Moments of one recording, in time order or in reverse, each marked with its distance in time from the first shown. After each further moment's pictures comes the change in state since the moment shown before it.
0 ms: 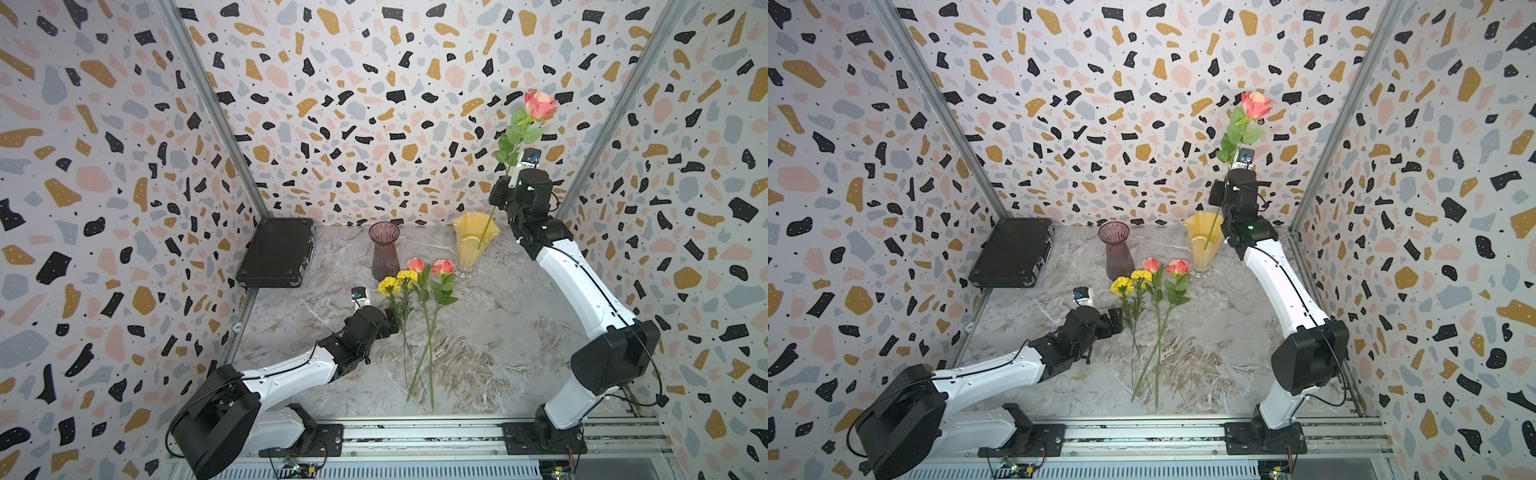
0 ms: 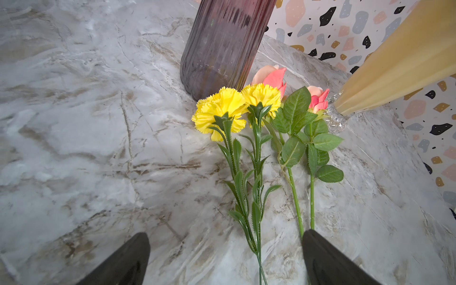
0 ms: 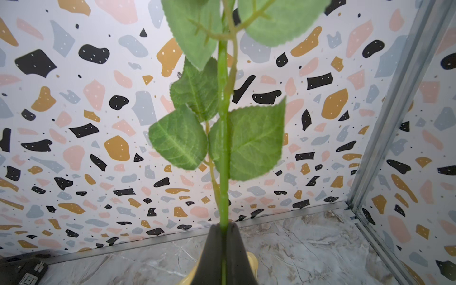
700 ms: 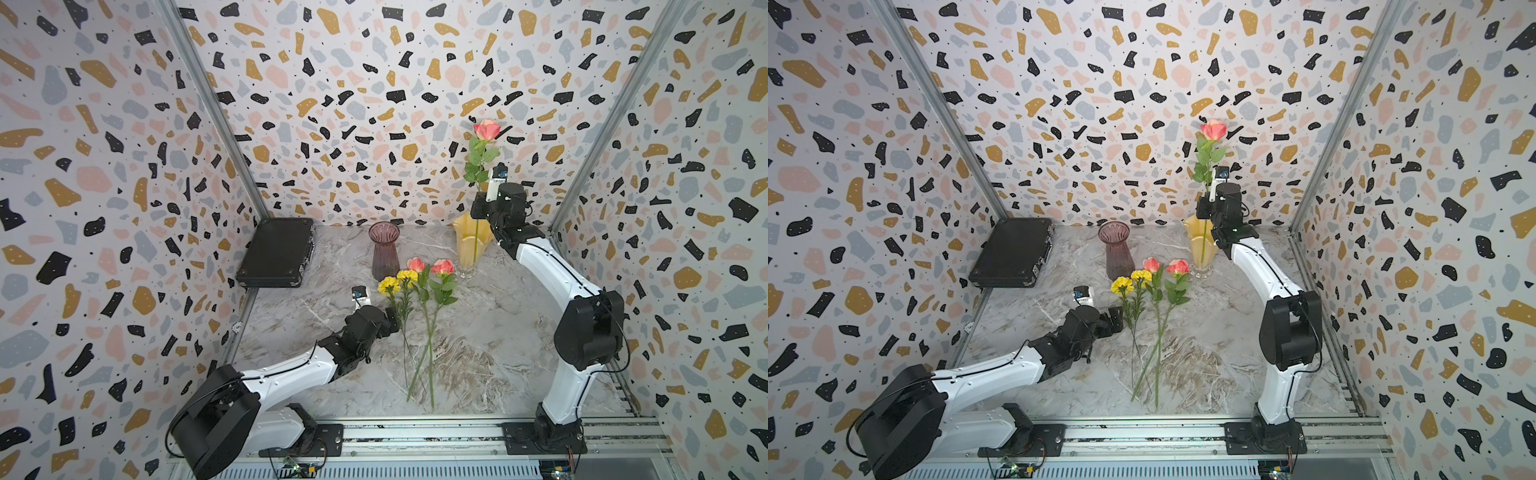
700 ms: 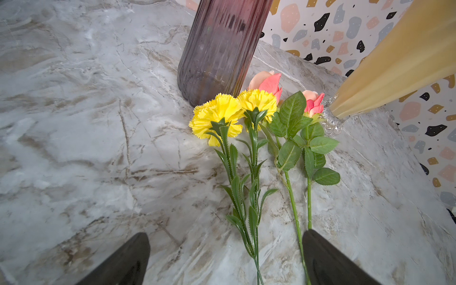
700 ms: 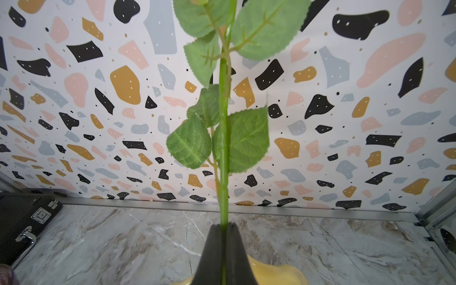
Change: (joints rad) left arm 0.000 -0.001 0.000 0.014 -0.004 0.016; right arm -0.024 0.146 -0.129 0.184 -0.212 -0.065
